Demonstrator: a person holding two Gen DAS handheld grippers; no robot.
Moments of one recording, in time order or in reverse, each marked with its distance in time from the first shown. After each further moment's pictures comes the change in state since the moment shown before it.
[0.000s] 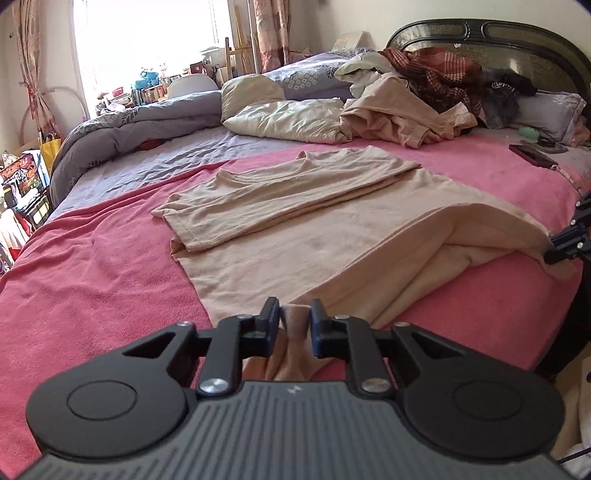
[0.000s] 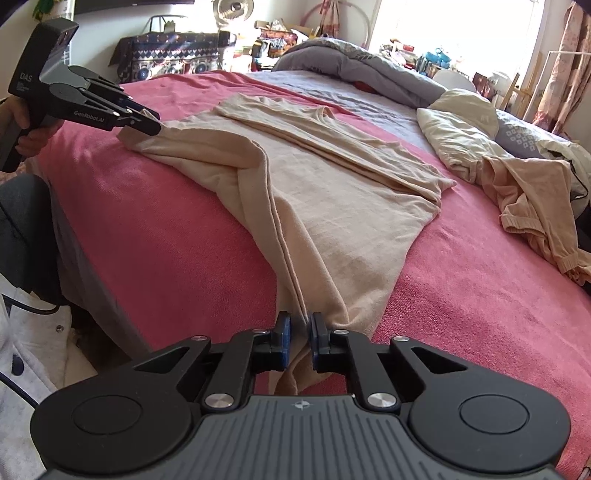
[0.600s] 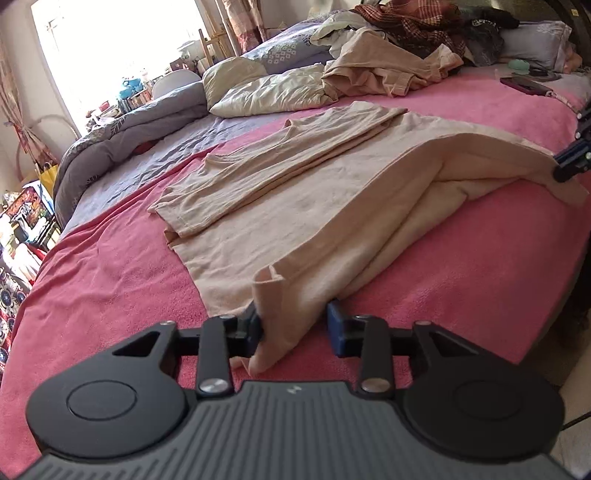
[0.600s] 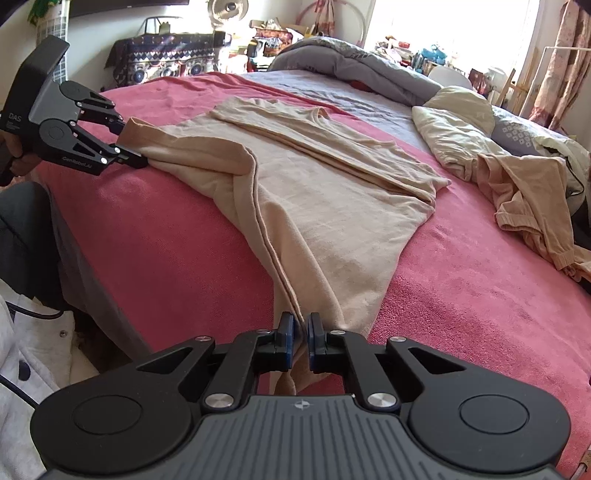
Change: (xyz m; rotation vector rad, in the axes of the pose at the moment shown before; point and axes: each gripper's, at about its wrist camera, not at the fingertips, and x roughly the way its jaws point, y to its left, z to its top) left arm 0.012 -0.026 -0.008 0.146 0.083 0.091; right arm -0.004 -0.004 0.003 0.026 0.005 -0.006
